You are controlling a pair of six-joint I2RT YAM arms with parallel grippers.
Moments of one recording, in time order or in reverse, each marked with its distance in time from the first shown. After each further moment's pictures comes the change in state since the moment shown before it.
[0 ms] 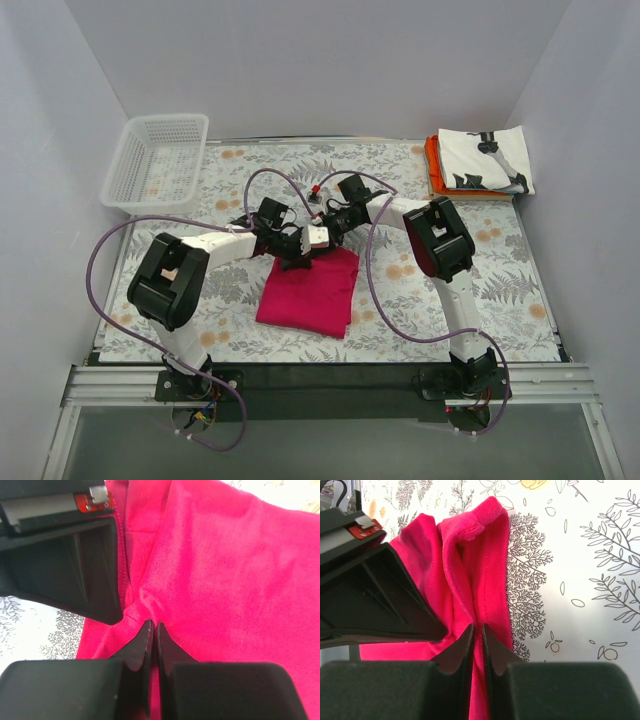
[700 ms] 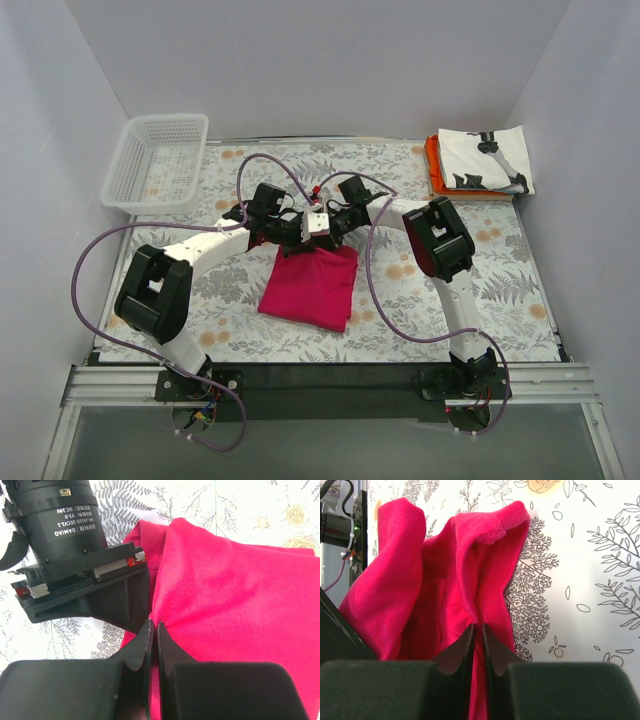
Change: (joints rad) left arm -0.002 -0.106 0.079 -0.055 0.024 0.011; right arm 0.000 0.000 -0.021 0.043 -0.031 0.004
